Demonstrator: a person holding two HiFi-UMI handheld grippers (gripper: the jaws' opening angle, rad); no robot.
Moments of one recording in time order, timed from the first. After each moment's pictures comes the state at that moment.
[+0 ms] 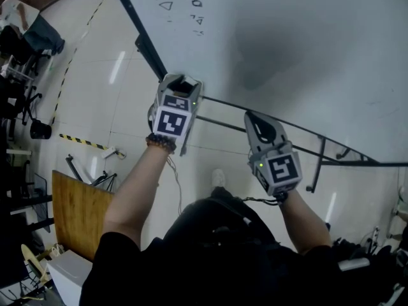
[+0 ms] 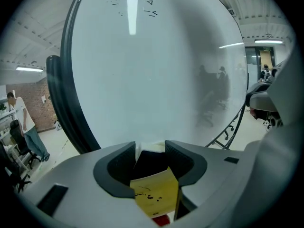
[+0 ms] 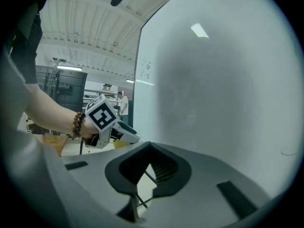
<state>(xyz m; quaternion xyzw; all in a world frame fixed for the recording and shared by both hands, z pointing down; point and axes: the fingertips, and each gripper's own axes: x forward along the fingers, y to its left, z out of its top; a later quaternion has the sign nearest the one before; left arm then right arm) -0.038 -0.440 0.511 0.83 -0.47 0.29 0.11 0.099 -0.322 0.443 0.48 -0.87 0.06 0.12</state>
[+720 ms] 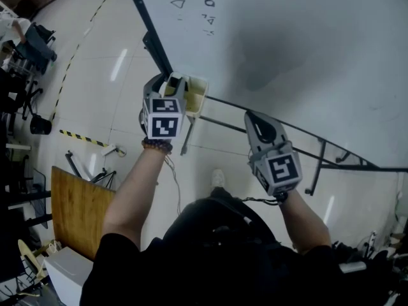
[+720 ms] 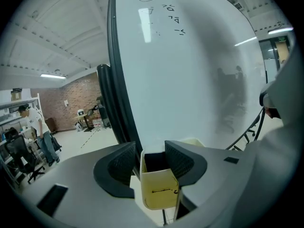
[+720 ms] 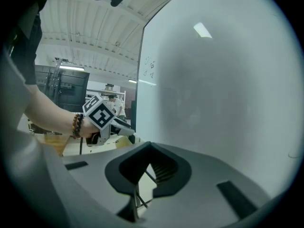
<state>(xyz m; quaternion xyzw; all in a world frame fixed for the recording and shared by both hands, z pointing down) -0.102 -0.449 0.491 0.78 -0.57 0.24 0.08 0.085 -0.326 0.441 0.47 -0.87 0.06 0.12</state>
